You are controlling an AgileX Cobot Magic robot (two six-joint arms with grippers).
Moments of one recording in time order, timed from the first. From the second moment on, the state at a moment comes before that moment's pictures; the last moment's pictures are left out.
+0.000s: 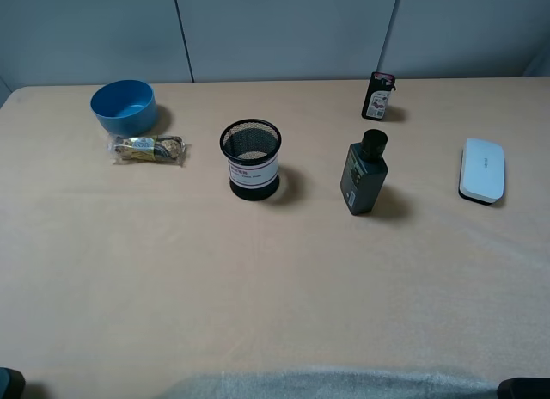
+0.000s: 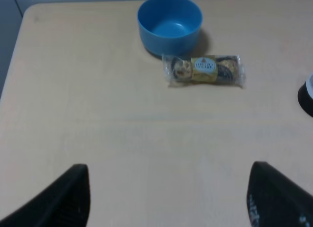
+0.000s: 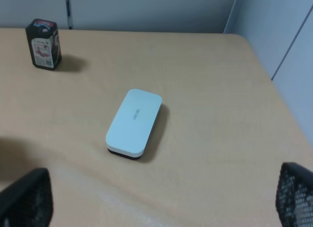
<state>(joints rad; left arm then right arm) 0.01 0.10 -0.57 0.01 1.01 0.03 -0.04 -0.01 -0.49 -0.05 1.02 -0.06</state>
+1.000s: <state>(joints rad) 0.01 0.97 -0.80 0.01 0.74 0.09 -0.04 -0.01 -0.49 -0.05 1.02 -0.06</state>
